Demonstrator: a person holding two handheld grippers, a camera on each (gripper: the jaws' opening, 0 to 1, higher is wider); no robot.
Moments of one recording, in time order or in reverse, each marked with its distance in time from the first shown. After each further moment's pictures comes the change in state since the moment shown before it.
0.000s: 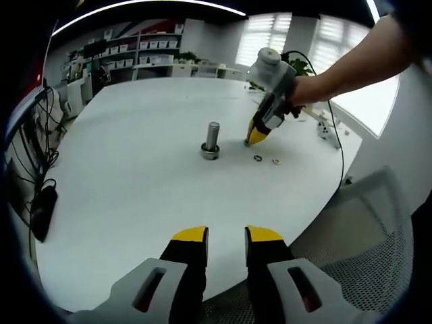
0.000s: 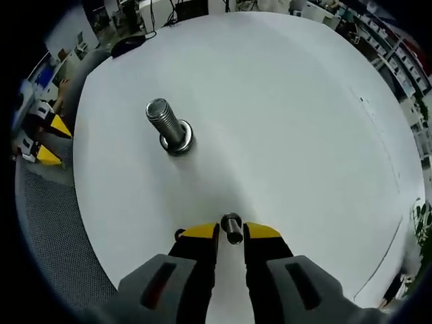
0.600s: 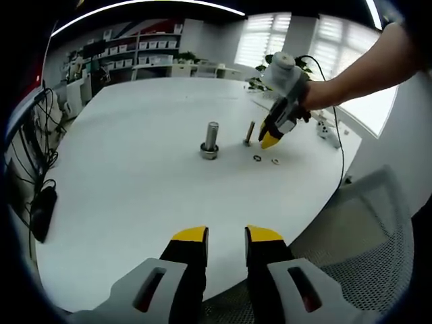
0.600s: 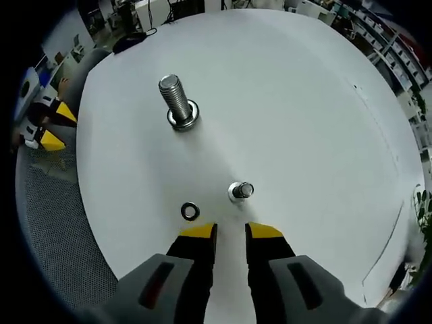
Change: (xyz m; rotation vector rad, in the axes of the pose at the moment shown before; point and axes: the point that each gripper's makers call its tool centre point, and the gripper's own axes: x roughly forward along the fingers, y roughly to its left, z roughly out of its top) left arm -0.001 -0.001 0.000 0.004 -0.001 -0.002; right arm -0.009 0.013 -0.034 0.025 0.018 -0.003
